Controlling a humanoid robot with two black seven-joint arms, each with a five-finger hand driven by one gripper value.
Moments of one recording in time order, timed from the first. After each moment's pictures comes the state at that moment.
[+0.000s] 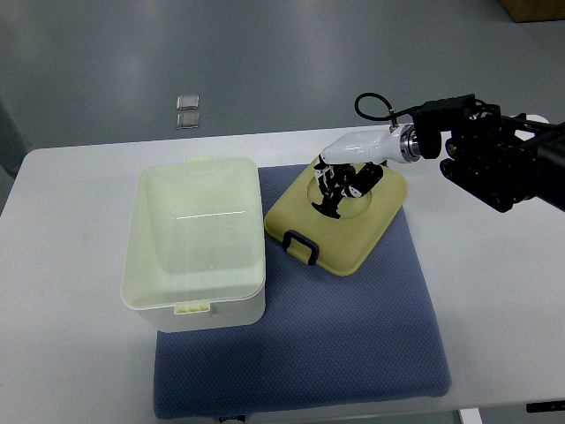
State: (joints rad) left arm 0.00 0.00 -0.02 -0.15 0.02 -0.01 0.06; right arm 1.16 -0.22 0.13 0.57 -1.67 0.23 0.61
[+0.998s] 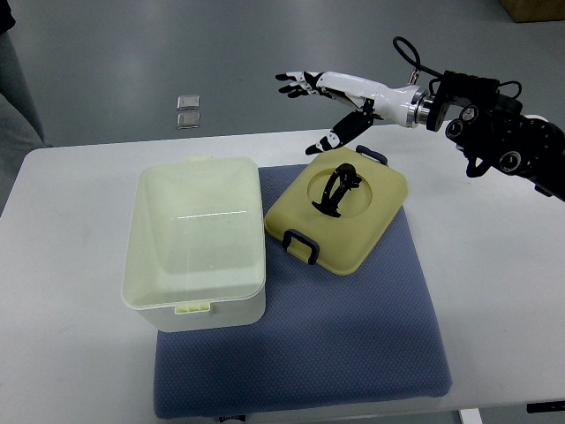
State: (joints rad) left arm 0.00 0.00 -0.02 -0.15 0.02 -0.01 0.06; right arm 1.16 -0.24 0.26 0.57 -0.87 0.33 0.61
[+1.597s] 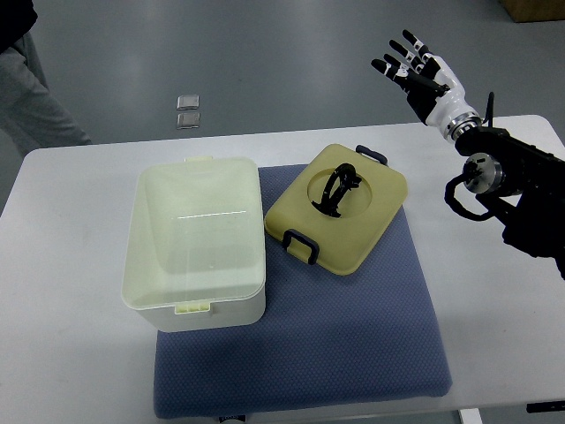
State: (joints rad) left arm 0.00 0.00 -0.03 -0.15 0.02 -0.01 0.06; right arm 0.96 -0.23 0.40 0.52 0.14 0.18 0.43
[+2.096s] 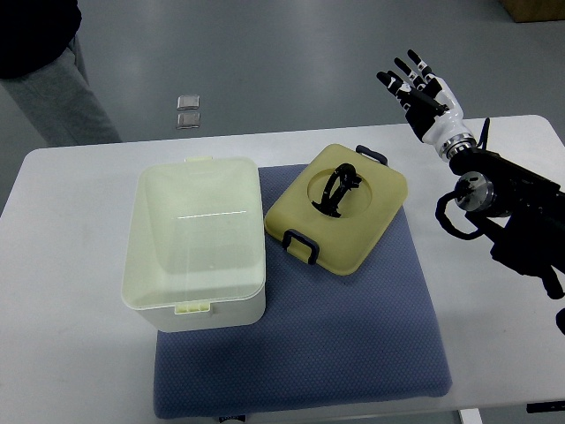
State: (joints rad) left arm 0.00 0.00 -0.02 -0.15 0.02 -0.01 0.06; right arm 0.90 -0.18 0.47 0.52 0.14 0.17 0.47
